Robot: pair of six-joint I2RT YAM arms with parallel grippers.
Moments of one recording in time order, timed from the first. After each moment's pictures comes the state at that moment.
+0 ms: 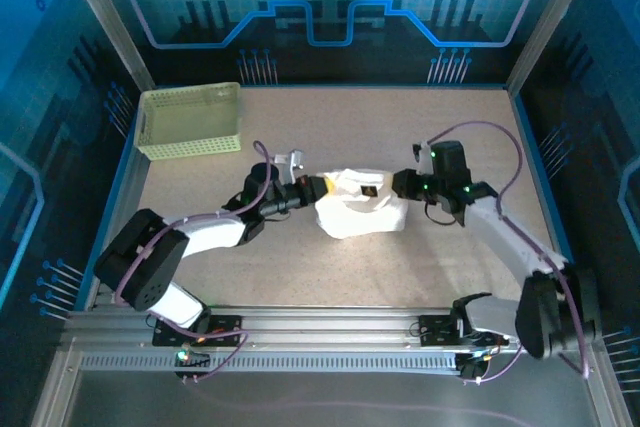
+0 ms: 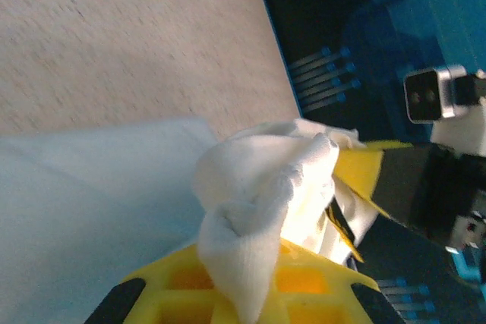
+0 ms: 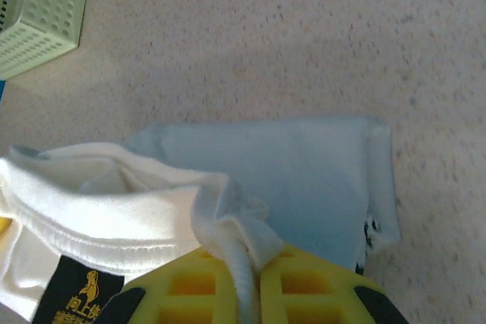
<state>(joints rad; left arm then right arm) -0.52 1.56 0.65 0.61 0.42 -0.93 0.23 1.28 0.84 -0.35 -0.33 0.43</state>
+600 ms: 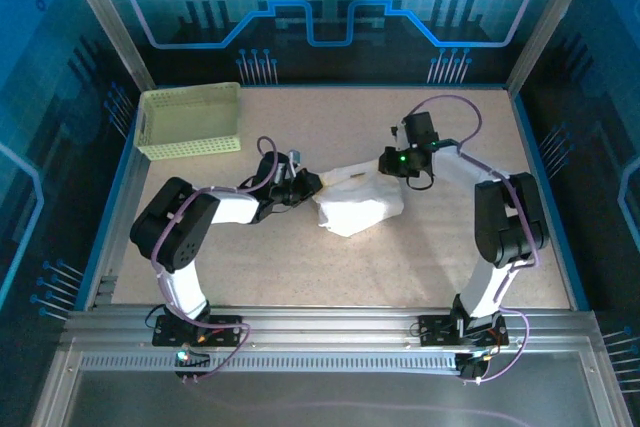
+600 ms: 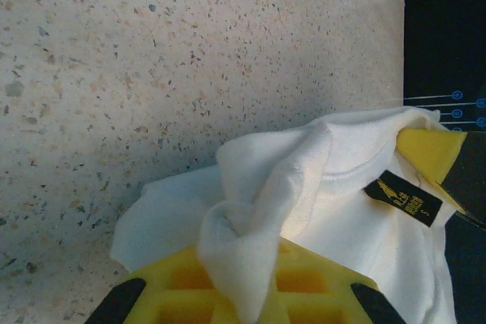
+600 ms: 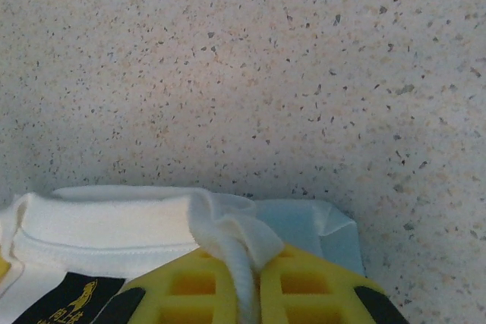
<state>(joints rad) -0.44 1.81 0.80 0.43 0.38 -1.01 0.23 1.78 1.18 -0.40 -0.28 0.35</state>
